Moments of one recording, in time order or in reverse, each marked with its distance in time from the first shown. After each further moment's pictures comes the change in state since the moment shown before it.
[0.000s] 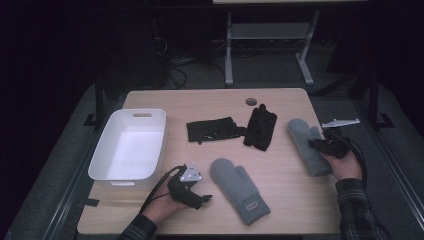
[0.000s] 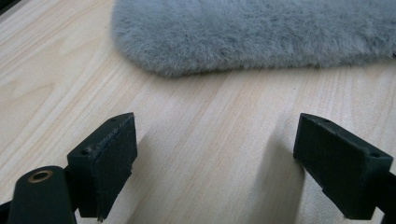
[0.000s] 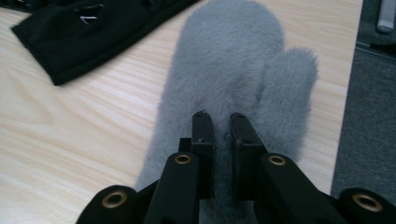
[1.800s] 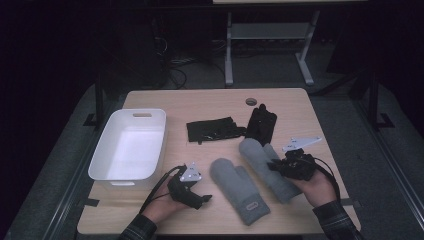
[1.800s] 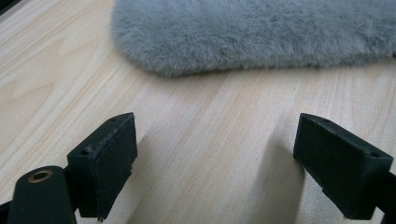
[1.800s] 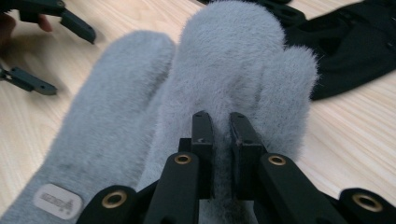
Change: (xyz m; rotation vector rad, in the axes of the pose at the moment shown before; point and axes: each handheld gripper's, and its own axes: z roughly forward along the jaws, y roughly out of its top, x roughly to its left) left arm -0.001 0.000 0.001 -0.016 0.000 -0.009; right arm 0.142 -0.001 -0.031 -0.012 0.310 -0.236
